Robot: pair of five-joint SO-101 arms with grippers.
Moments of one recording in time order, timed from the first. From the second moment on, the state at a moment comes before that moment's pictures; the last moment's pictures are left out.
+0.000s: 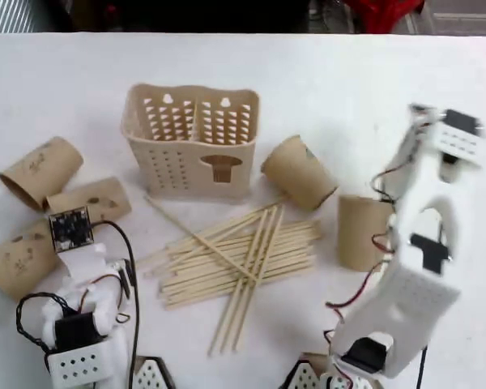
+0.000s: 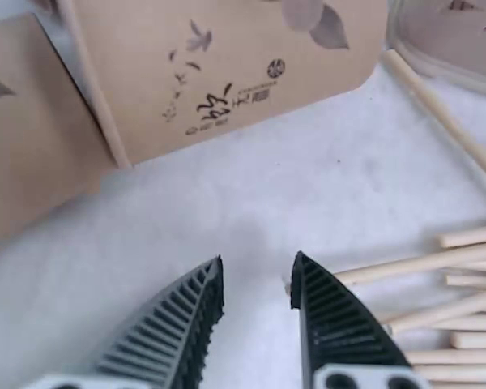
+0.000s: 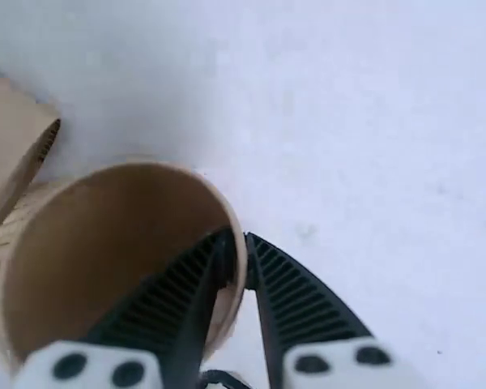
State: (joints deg) left arm -20.6 -102.4 97.2 72.7 3.8; right arm 21.7 23.2 -18.7 97.5 16.4
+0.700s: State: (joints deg) left arm -20.6 -102.4 97.2 72.7 3.8; right arm -4.7 -27.0 -18.7 84.1 -0.3
